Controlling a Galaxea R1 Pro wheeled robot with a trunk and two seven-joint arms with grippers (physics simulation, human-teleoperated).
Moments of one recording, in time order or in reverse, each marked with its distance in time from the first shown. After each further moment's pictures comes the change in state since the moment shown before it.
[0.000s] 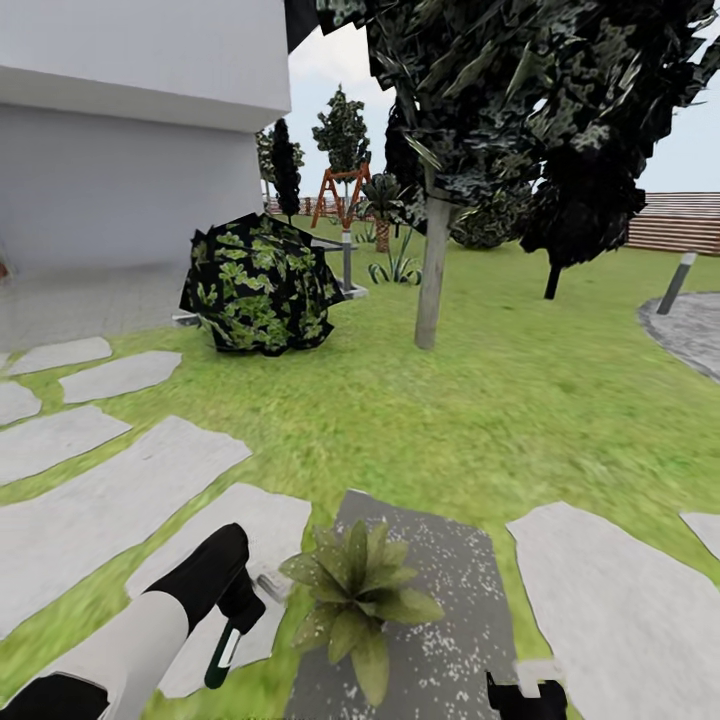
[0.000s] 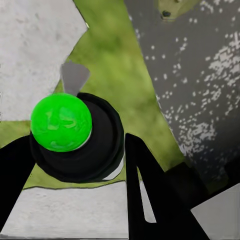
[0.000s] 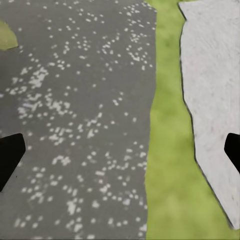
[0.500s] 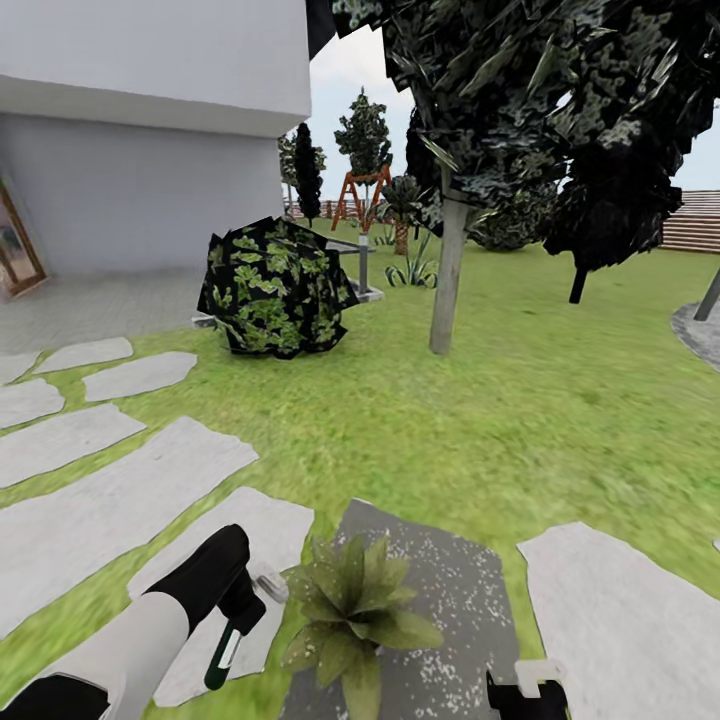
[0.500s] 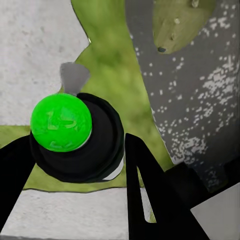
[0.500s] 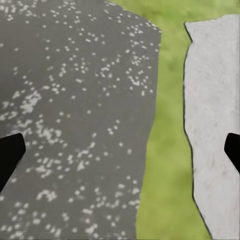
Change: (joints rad) left arm 0.002 -0.002 -0.002 0.000 0.000 0.000 0.000; right arm 0.000 0.000 0.000 0.000 0.000 0.000 0.000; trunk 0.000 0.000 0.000
